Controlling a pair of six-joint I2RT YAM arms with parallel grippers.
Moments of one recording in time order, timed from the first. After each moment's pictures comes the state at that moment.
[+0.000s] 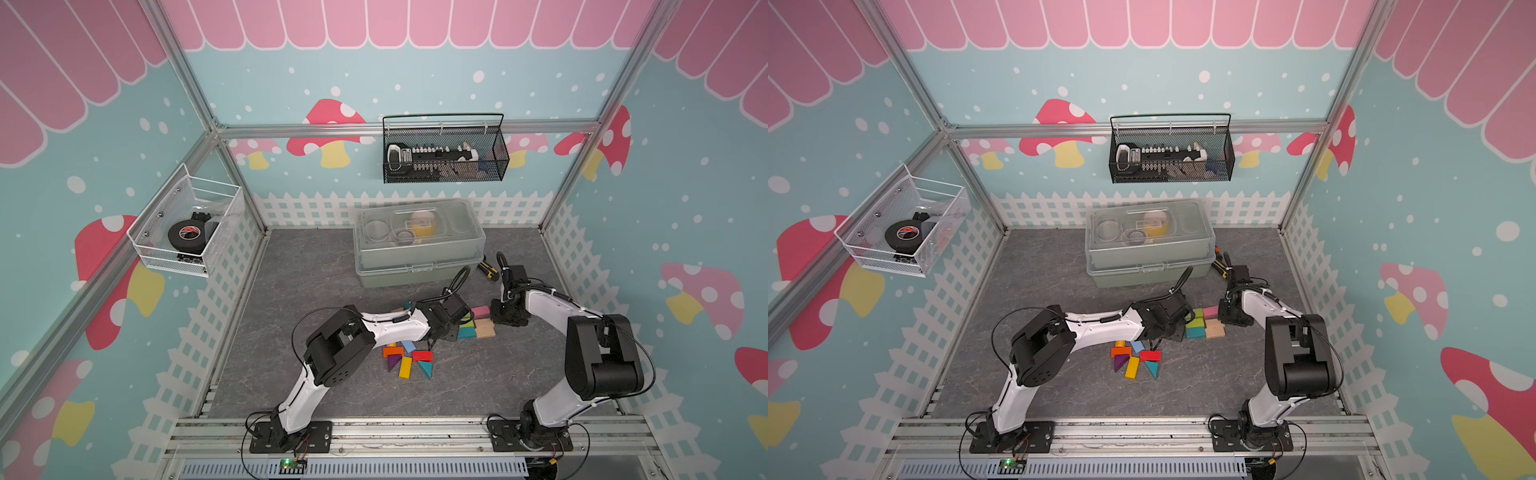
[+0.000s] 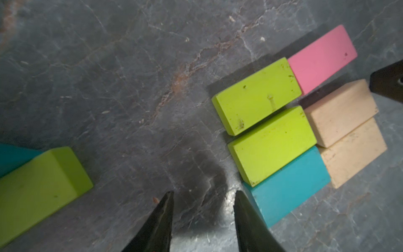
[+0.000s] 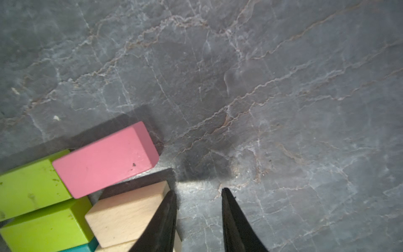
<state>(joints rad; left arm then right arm) -1.00 2.15 1.53 -0.43 -0.17 -0.63 0.05 1.62 0.93 -0.62 0.05 0.23</state>
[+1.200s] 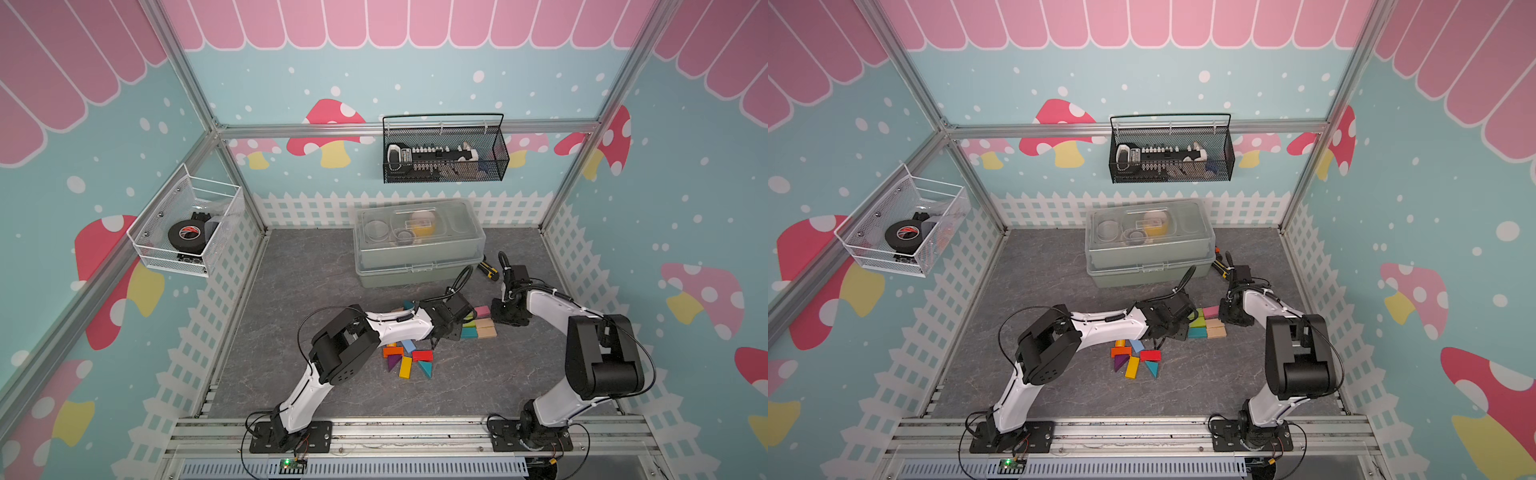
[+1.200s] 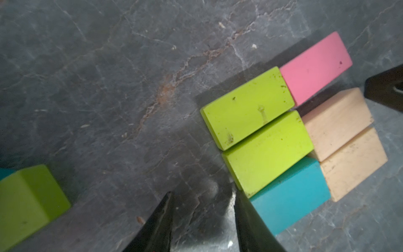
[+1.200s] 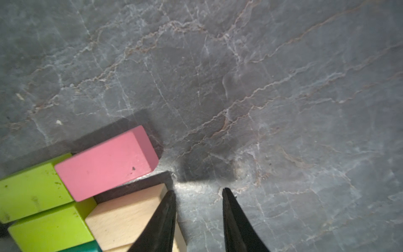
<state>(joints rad) -1.00 2.19 1.57 -0.42 -0.17 -0.63 0.04 1.59 0.92 -0.61 0.04 0.23</state>
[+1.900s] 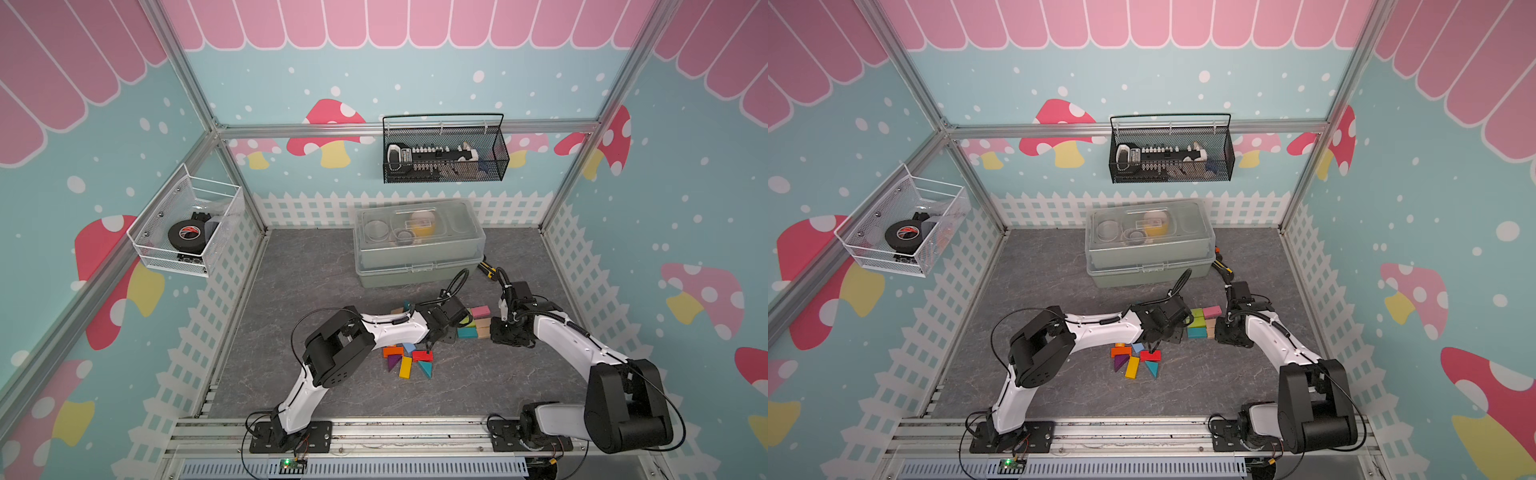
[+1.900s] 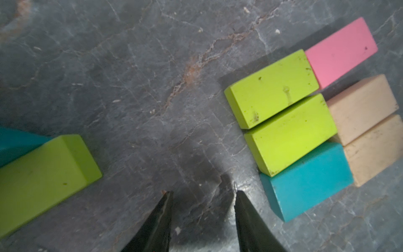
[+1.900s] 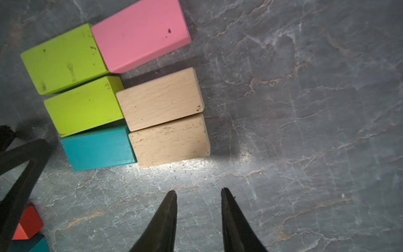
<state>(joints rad) -1.01 2.13 1.48 -0.41 -0.21 -0.65 0.12 1.34 0.75 -0.75 -0.04 0.27</state>
